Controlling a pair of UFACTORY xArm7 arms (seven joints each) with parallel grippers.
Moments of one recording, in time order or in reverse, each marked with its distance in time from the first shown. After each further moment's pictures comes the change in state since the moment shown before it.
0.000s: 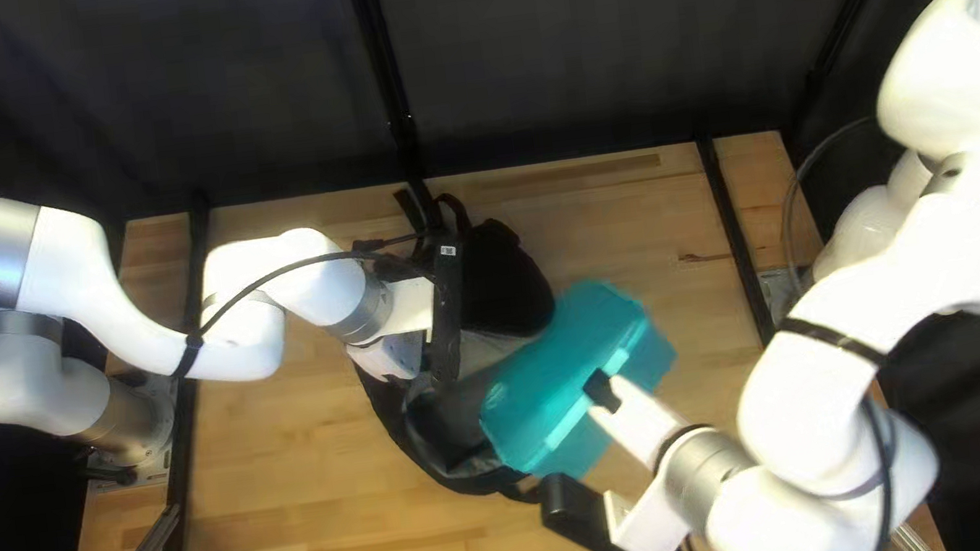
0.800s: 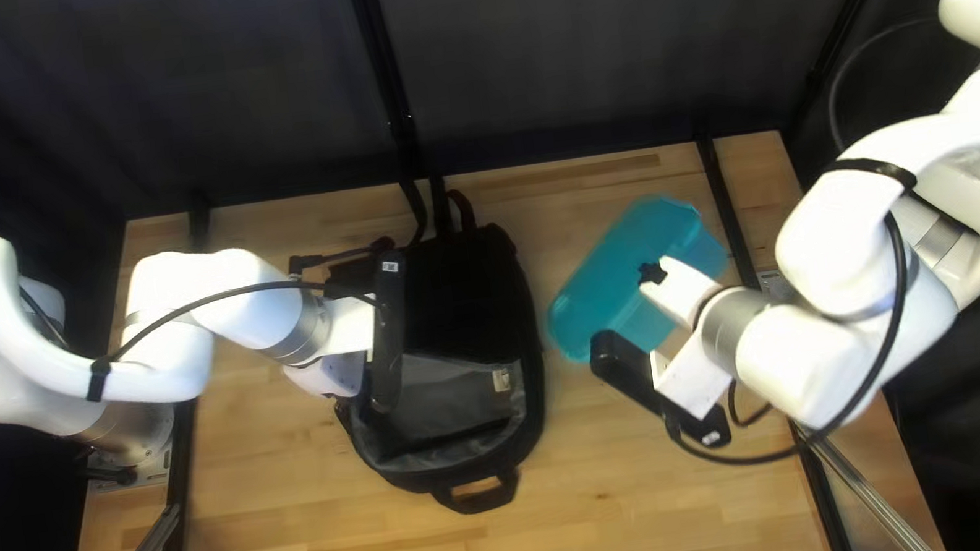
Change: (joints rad) left arm -0.023 -0.237 -0.051 -0.166 0.013 0.124 -0.105; right arm -0.050 -0.428 -0.175 -0.499 -0.089 -0.126 -0.236
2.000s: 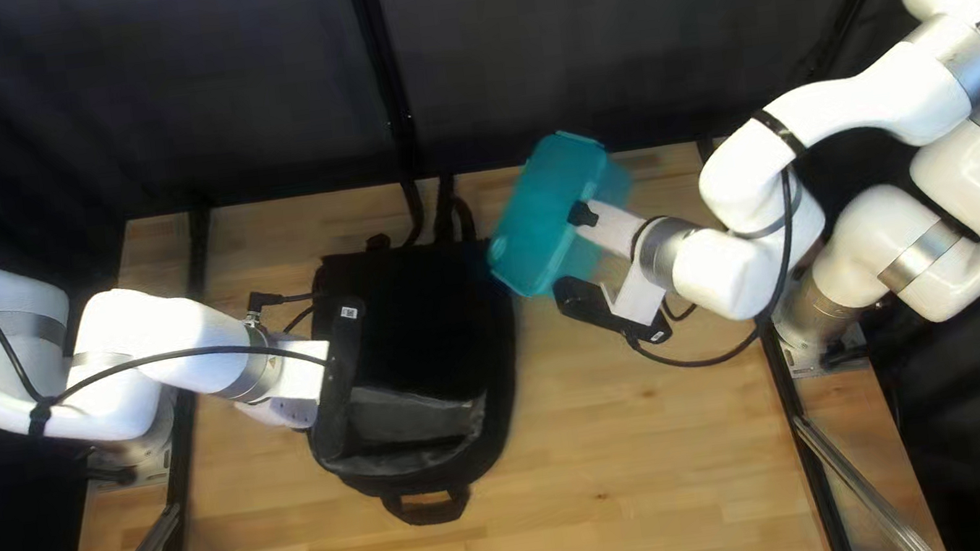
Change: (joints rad) left arm -0.057 -0.159 -0.038 -0.170 0.022 -0.031 0.049; right arm -0.103 -0.051 -0.266 -0.284 -0.542 -0.399 0.058
